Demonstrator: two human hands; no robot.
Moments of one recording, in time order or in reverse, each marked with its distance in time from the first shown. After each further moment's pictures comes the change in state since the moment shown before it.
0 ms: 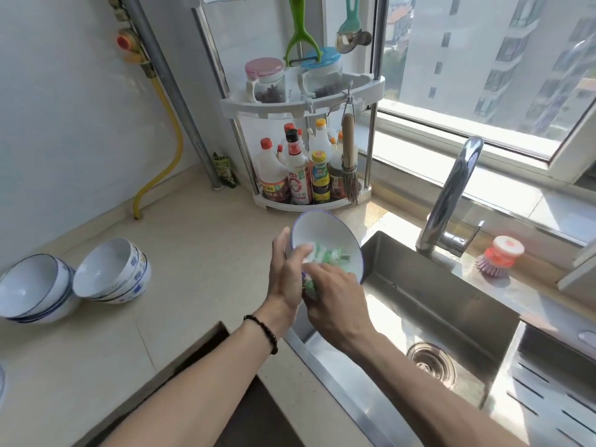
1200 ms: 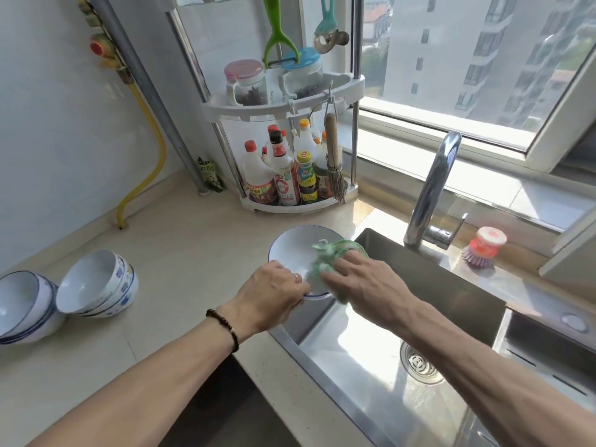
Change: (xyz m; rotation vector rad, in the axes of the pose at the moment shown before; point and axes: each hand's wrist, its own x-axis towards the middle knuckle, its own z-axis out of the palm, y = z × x) left_hand 0.018 0.000 -0.042 1.715 -0.620 1.159; right_hand 0.008 0.070 -0.042 -0.492 0.022 -0.545
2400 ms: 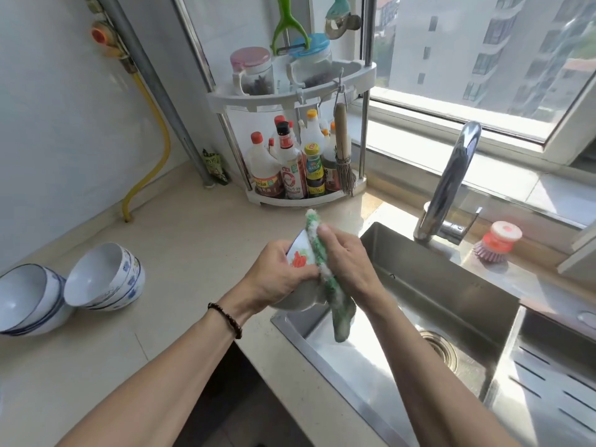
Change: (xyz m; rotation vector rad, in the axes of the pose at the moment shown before) left_hand 0.011 0.007 -0.047 -1.425 0.091 -0.748; right_hand 0.059 -0.036 0.004 1.325 0.167 0.867
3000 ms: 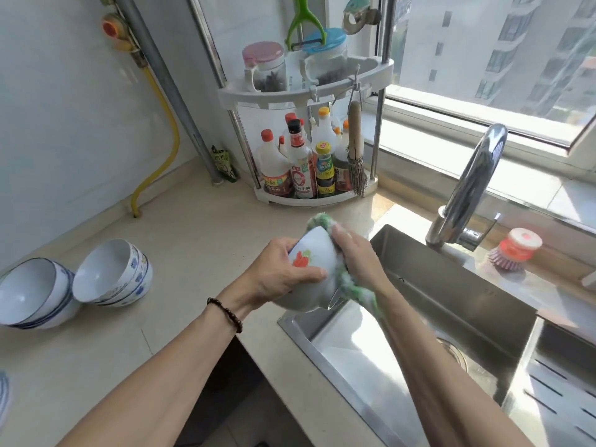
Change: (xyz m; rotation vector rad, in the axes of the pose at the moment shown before) left_hand 0.004 0.004 -0.017 0.023 -0.023 -0.031; right_hand 0.012 0.000 -0.001 0.265 -0.039 0.200
